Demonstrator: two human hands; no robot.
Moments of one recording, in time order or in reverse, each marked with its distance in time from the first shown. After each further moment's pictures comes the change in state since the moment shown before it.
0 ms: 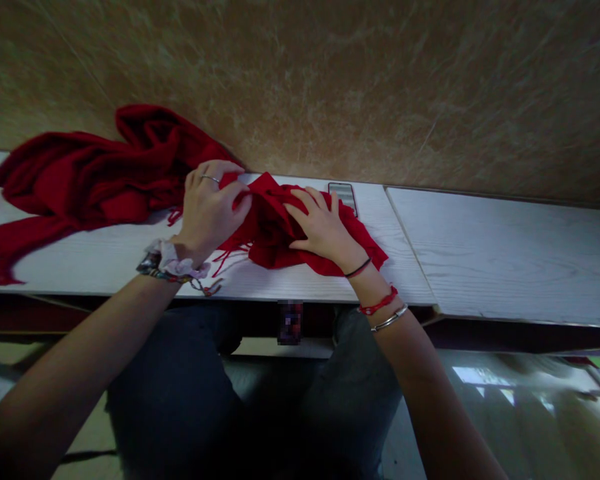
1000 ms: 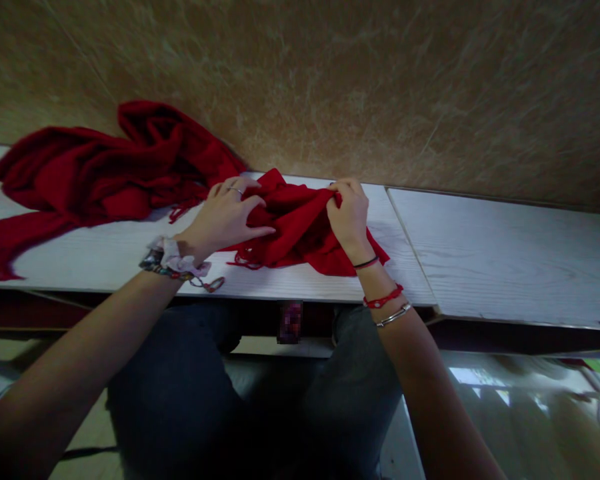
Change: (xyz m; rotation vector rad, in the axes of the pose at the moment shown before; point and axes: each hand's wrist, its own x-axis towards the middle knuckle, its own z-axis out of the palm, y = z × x) left_hand -0.004 -0.002 -0.002 -0.014 -0.457 0.029; right_hand 0.006 0.034 0.007 0.180 0.497 0.430
